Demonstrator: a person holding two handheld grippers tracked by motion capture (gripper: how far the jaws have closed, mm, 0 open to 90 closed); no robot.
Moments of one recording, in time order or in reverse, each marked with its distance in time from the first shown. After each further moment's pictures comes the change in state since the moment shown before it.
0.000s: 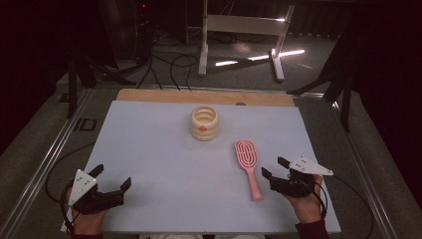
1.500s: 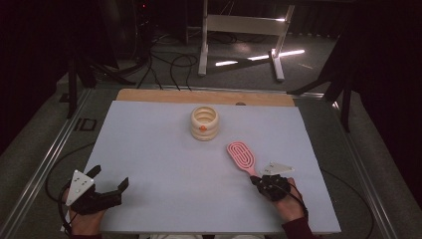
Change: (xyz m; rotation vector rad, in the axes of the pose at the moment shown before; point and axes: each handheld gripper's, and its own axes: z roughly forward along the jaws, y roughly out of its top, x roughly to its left) left arm 0.005 -0.002 -0.002 0.007 0.019 -0.008; right arm 0.020 -0.031 0.053 0.299 0.071 -0.093
